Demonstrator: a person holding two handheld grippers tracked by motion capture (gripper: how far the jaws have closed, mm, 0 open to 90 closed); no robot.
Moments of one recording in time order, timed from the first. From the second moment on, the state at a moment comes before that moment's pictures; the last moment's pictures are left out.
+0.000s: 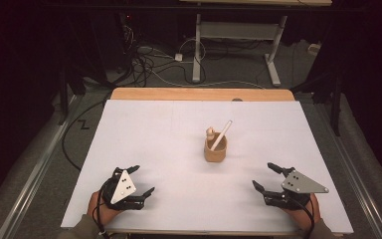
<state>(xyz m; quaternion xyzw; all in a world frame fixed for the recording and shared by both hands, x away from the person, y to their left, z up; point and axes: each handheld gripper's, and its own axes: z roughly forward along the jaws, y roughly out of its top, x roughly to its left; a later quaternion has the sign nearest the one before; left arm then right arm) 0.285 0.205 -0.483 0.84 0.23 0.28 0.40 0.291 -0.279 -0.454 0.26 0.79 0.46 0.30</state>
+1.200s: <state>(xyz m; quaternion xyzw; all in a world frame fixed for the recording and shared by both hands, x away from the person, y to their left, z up) 0.293 0.204 -0.482 0.84 0.23 0.28 0.40 0.294 -0.282 -0.457 0.27 0.79 0.46 0.30</state>
